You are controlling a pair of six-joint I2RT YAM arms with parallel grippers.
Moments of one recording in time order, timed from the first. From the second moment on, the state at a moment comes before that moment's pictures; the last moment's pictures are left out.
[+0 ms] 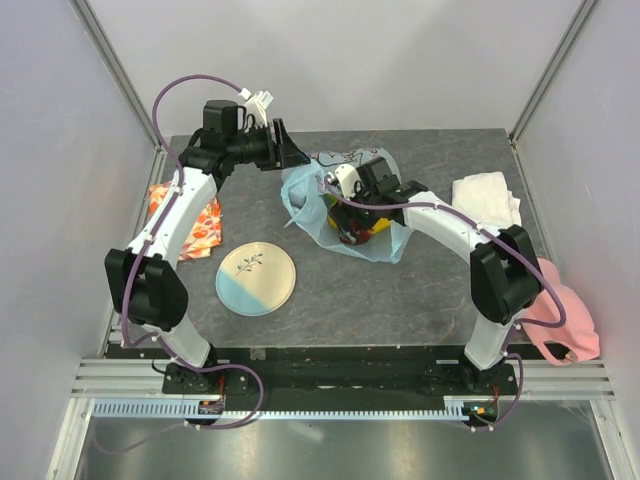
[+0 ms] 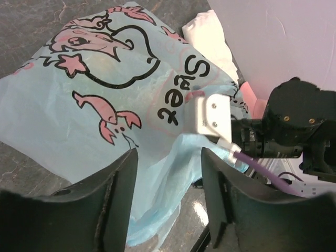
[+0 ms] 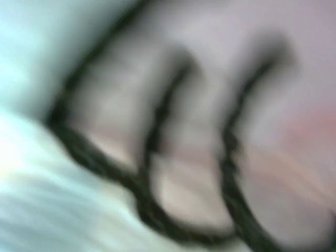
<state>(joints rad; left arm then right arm) -0.24 1.68 1.62 -0.42 0.68 -0.37 0.54 1.78 1.38 -0.48 -0.18 -0.26</state>
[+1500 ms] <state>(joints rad) -0.17 1.31 1.66 -0.55 0.52 -0.13 0.70 1.53 1.60 -0.91 -0.33 -0.49</state>
